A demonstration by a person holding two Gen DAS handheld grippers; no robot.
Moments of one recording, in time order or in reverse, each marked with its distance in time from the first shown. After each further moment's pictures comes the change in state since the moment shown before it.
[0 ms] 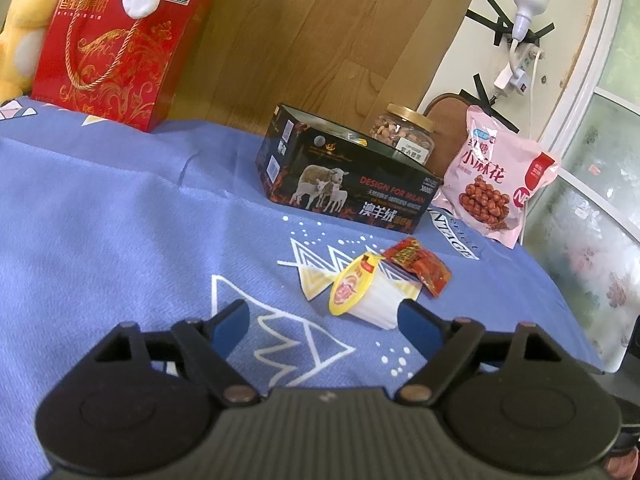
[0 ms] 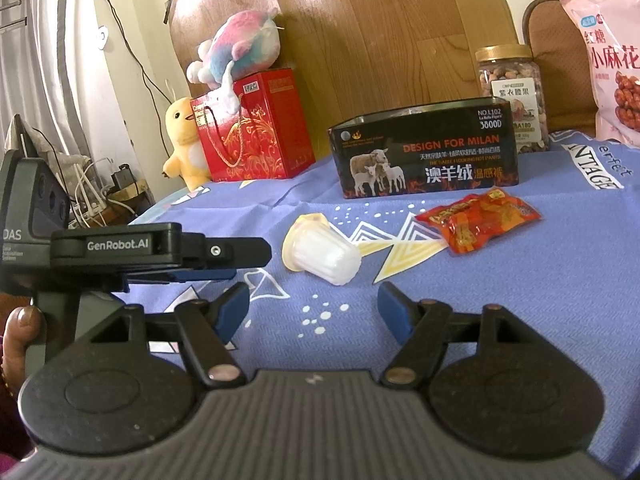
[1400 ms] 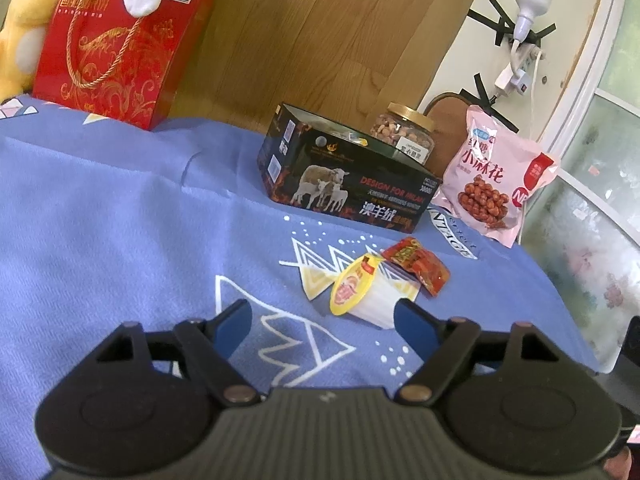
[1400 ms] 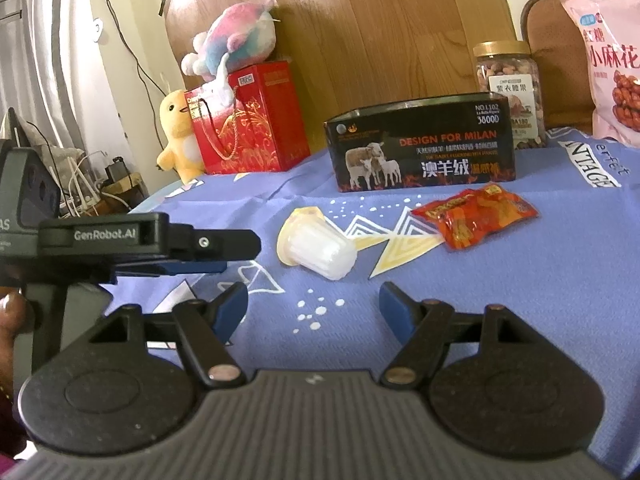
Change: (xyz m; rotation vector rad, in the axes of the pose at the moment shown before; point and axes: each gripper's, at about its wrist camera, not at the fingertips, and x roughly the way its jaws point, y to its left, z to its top) left arm -0.004 0.004 0.006 -0.006 0.017 -0.010; right arm 0.002 0.001 0.002 -0.012 0.028 -0.018
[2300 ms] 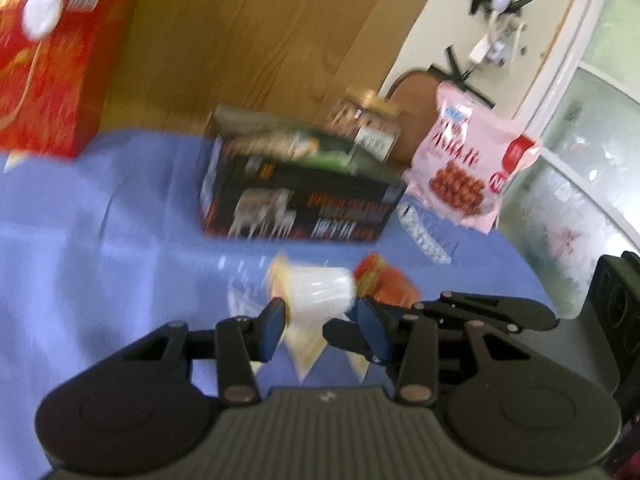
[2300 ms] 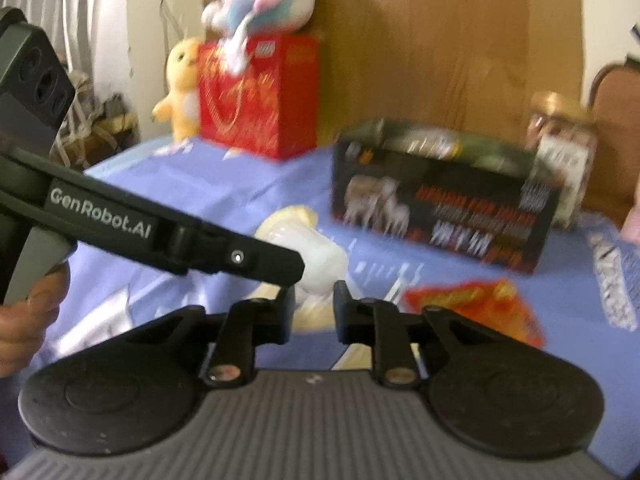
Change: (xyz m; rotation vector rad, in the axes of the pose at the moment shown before) left arm 0.046 -0.035 0.063 0.088 0.097 -0.081; right arm 0.053 -0.008 0.063 -0.255 0.063 -0.036
